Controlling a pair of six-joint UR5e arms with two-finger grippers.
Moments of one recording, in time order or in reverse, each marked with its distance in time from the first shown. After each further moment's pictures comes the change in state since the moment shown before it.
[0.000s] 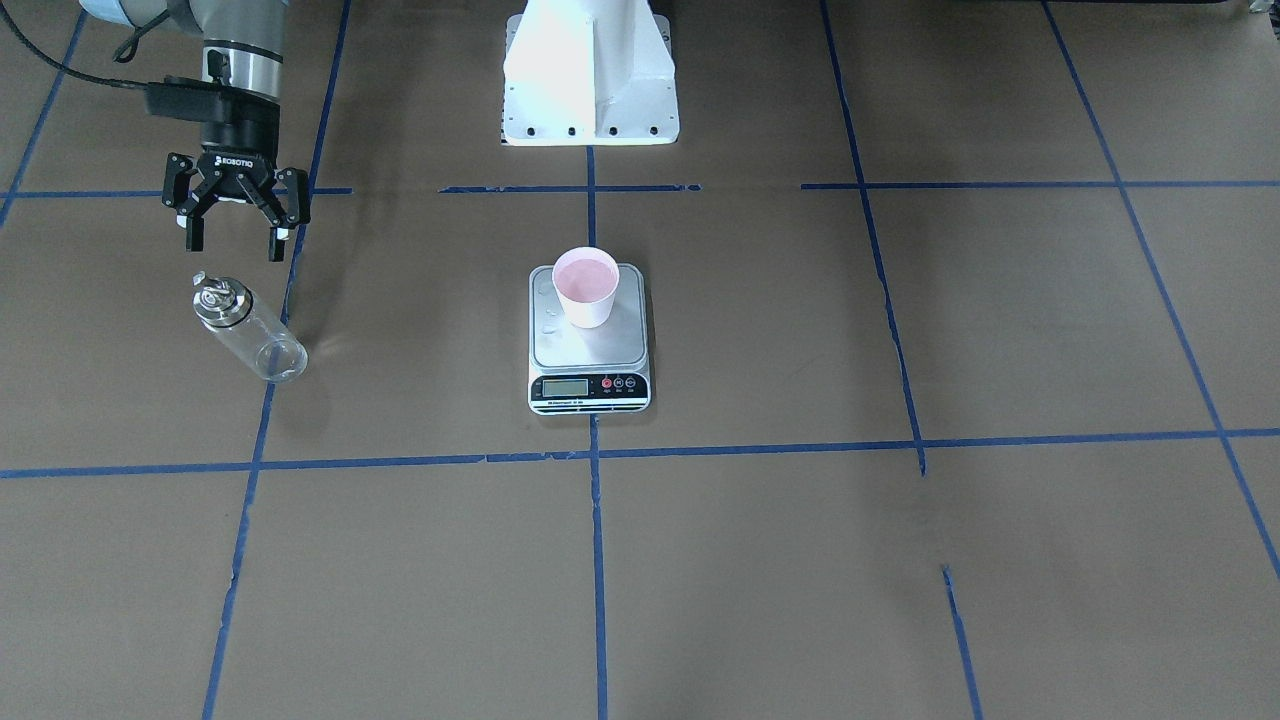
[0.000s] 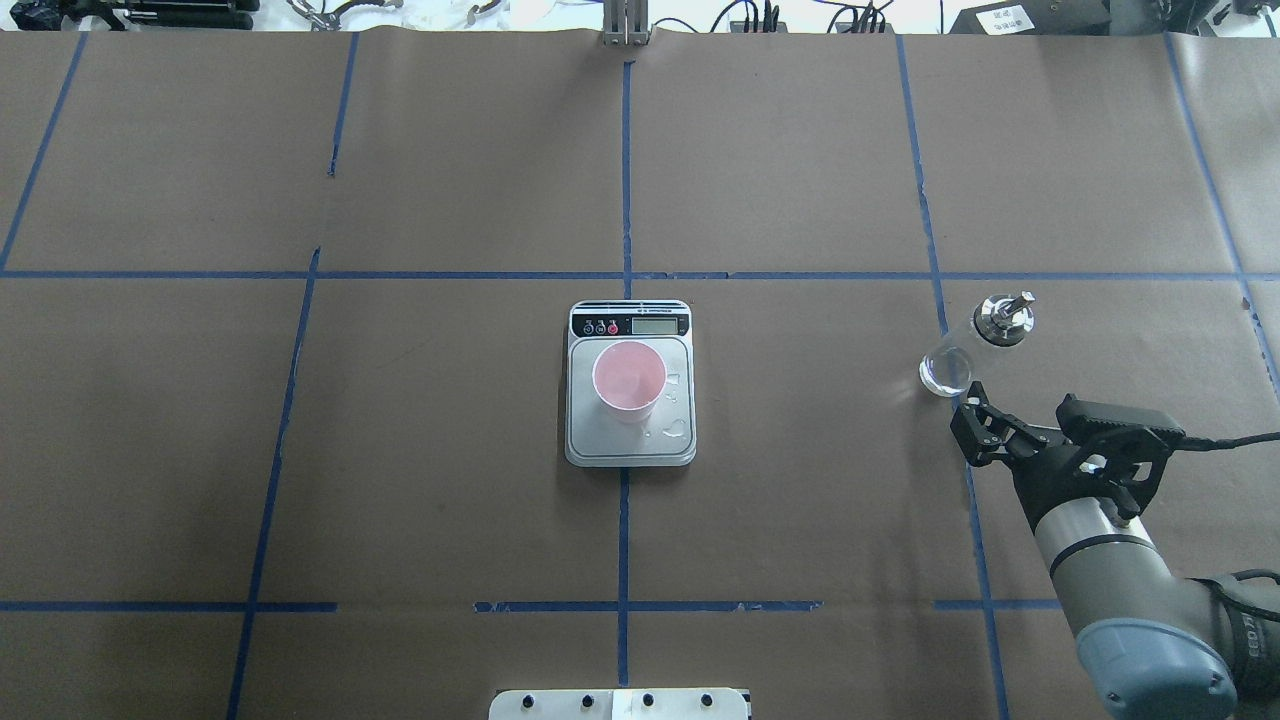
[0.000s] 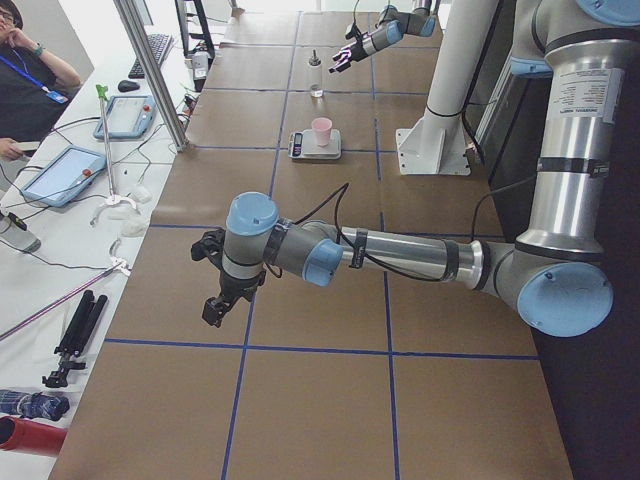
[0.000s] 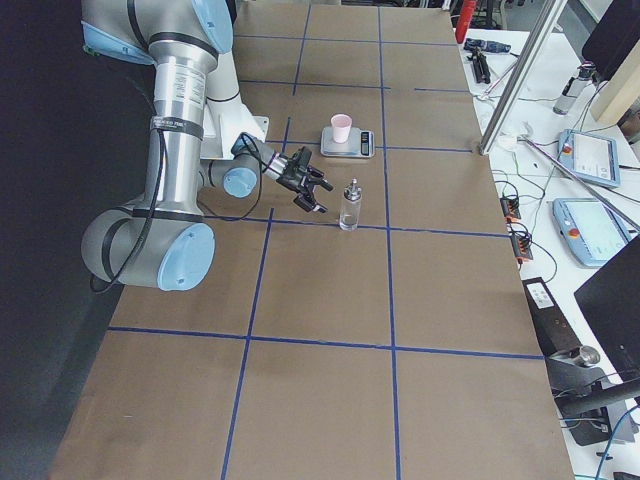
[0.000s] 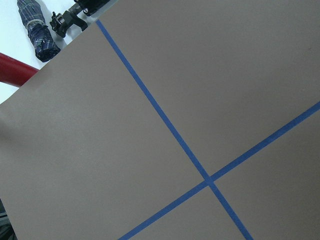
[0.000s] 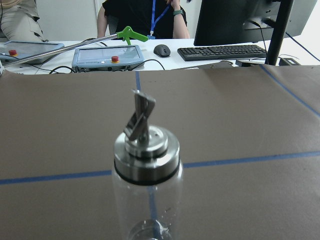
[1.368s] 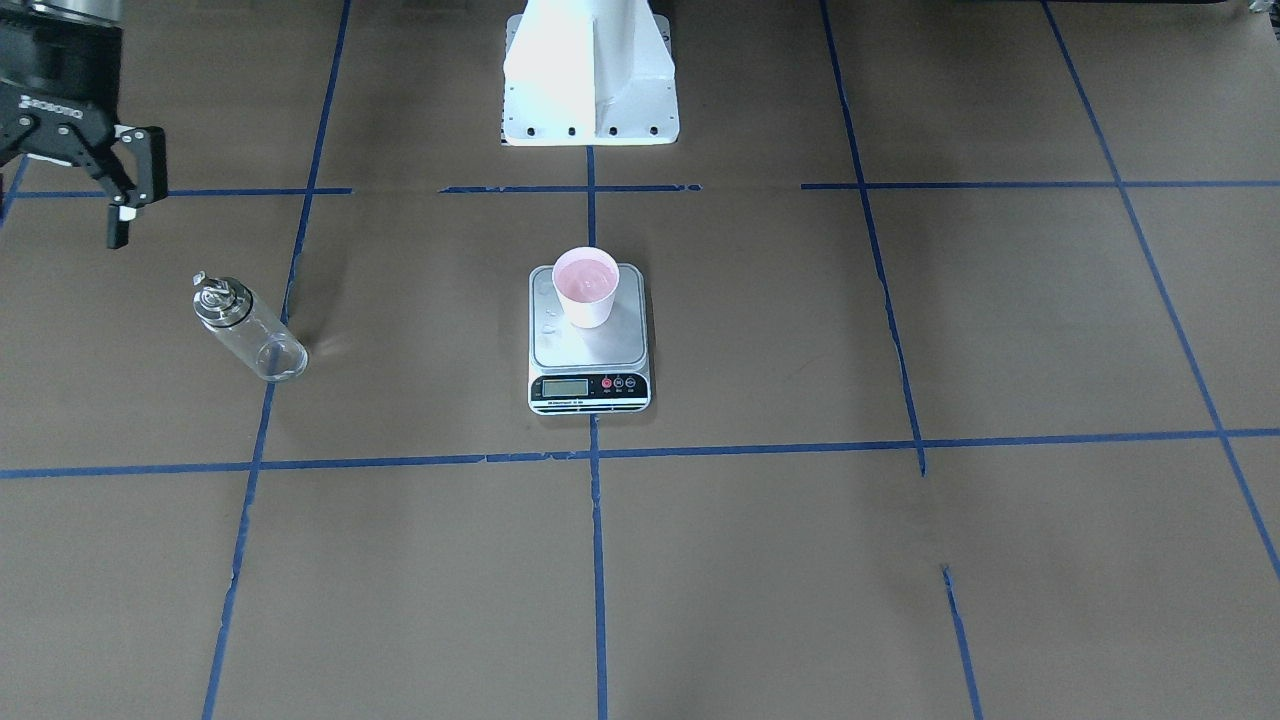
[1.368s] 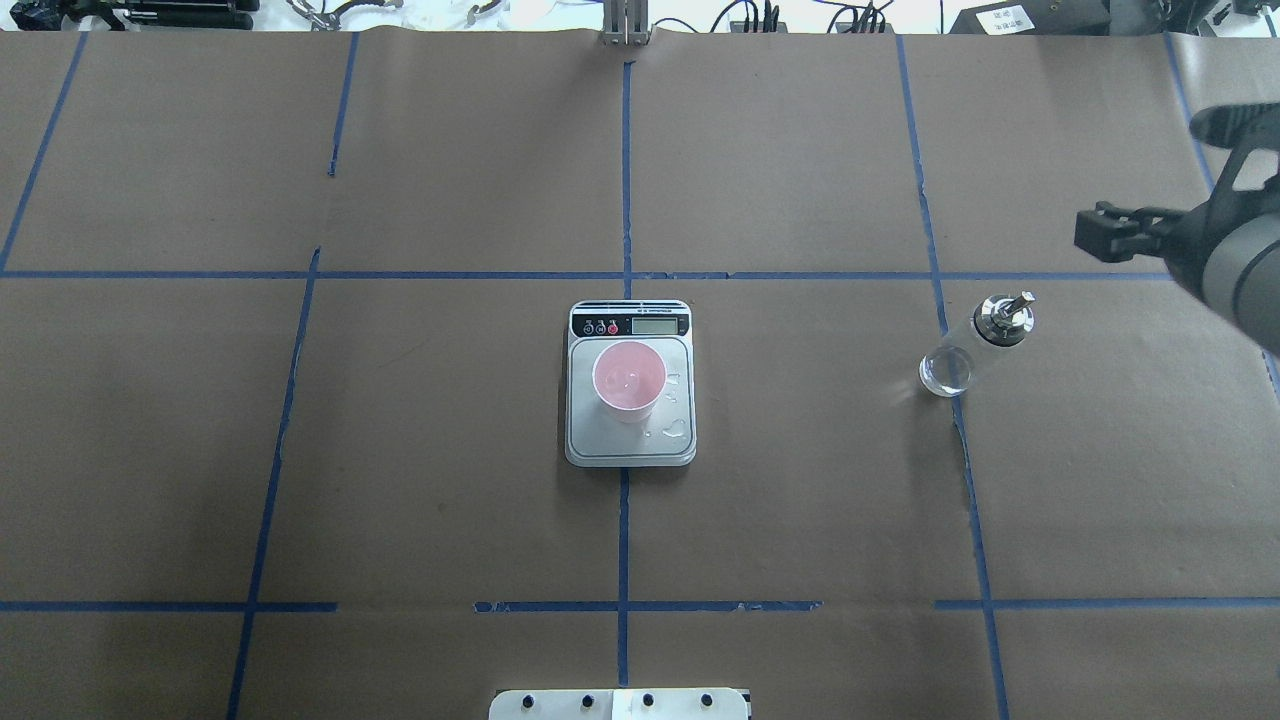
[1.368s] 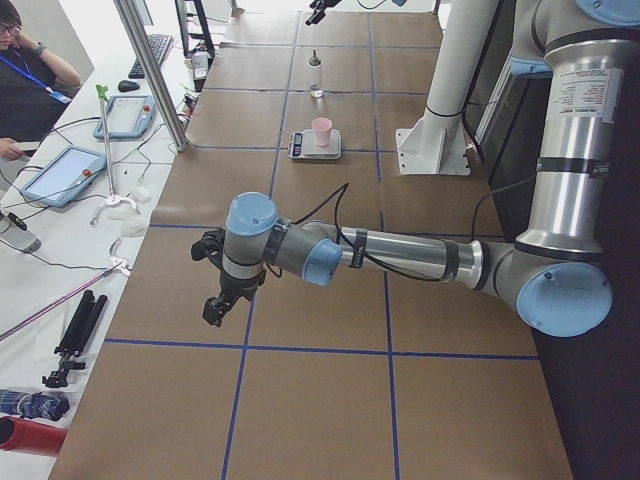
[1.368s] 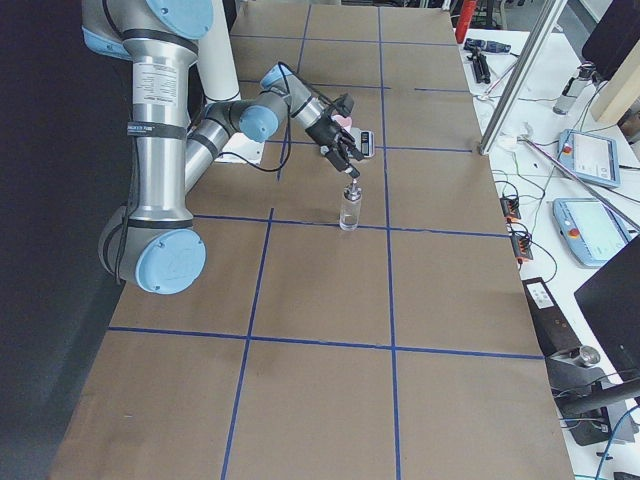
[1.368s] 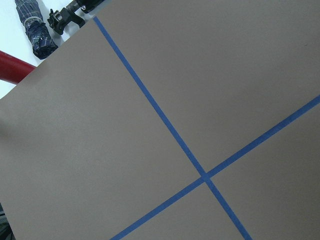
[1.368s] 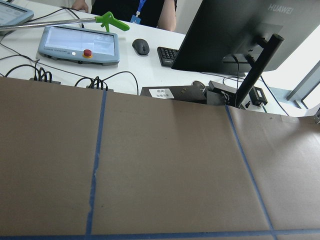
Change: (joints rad) left arm 0.003 -0.009 0.003 0.000 -0.005 -0.004; right arm 0.657 0.232 0.183 -0.293 0.646 -0.725
